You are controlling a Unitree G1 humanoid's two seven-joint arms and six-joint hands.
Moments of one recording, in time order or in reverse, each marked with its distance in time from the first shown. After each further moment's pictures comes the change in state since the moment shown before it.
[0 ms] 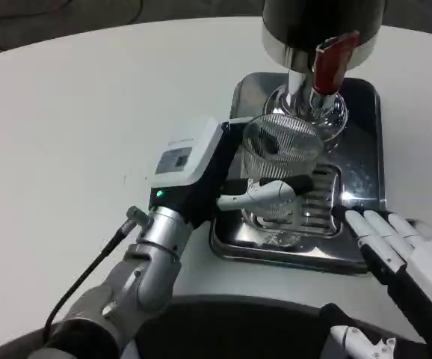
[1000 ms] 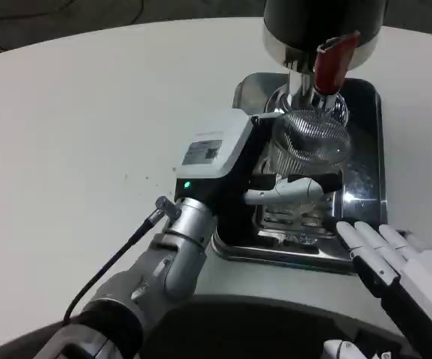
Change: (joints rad) left arm -0.101 -0.053 -0.111 0.112 0.000 0.044 0.067; right arm 0.045 0.000 0.011 -0.023 0.017 -0.006 0.000
